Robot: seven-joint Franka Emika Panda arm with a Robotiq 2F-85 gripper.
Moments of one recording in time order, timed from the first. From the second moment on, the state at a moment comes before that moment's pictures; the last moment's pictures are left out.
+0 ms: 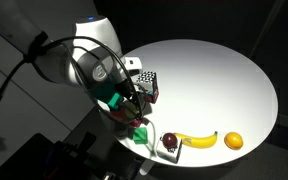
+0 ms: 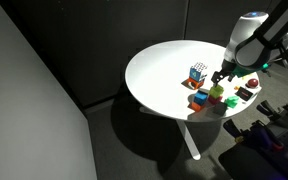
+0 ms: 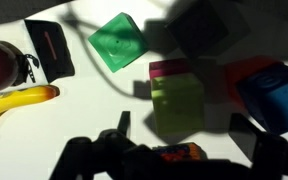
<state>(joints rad) 0.06 0.40 -0.07 -2.52 -0.10 2.94 0.21</state>
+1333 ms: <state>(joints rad) 0.03 0.60 -0.05 -2.42 -0.10 3.07 0.01</state>
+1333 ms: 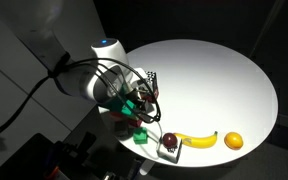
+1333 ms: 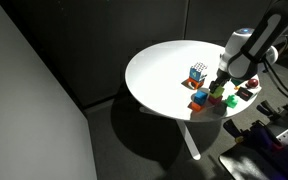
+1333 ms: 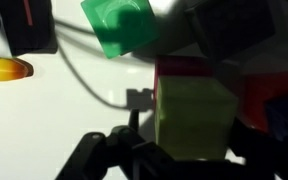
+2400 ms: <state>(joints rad) 0.08 0.52 -0.09 -2.41 -0.10 2.97 0.02</state>
